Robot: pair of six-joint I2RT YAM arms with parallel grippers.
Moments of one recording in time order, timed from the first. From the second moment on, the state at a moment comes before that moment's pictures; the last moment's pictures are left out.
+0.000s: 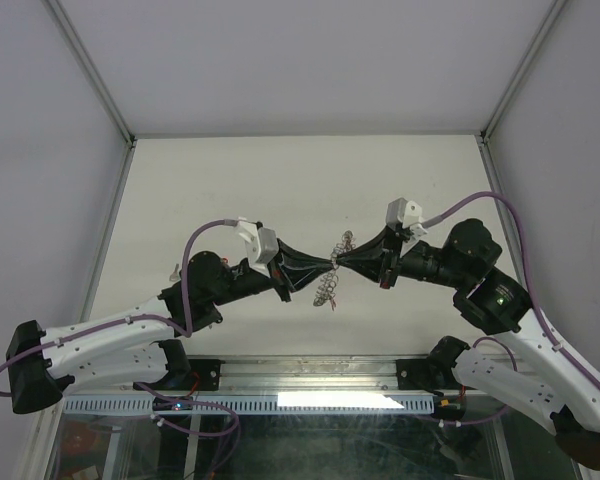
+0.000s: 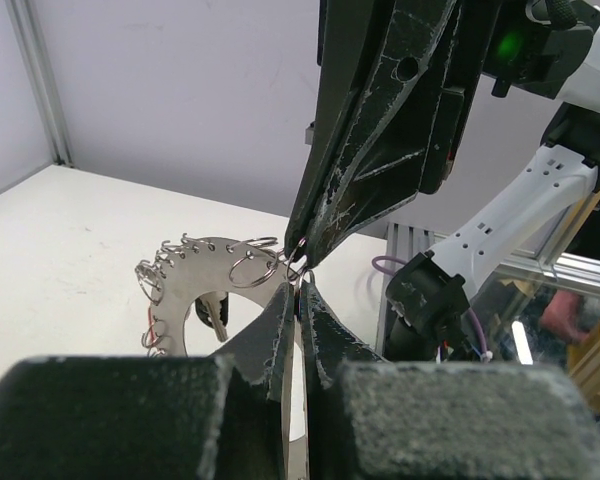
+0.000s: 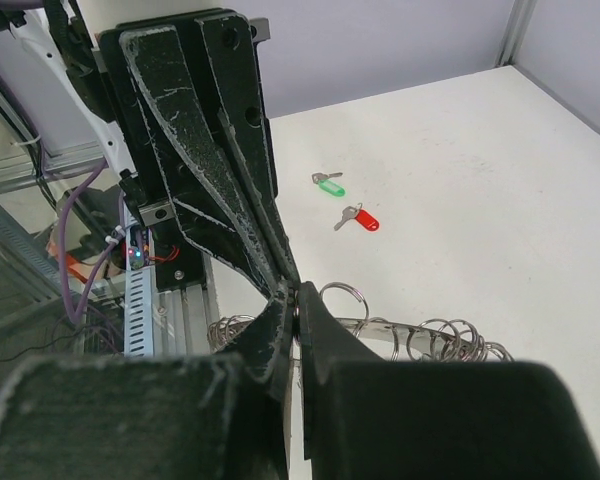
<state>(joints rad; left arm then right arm) -1.10 0.93 0.66 0.52 0.21 -0.18 0.77 0.69 0.92 -0.27 -0.54 0.03</state>
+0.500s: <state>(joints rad) -1.10 0.89 0.65 0.51 0.21 -0.09 0.77 0.67 0.91 -0.24 -0.51 0.10</state>
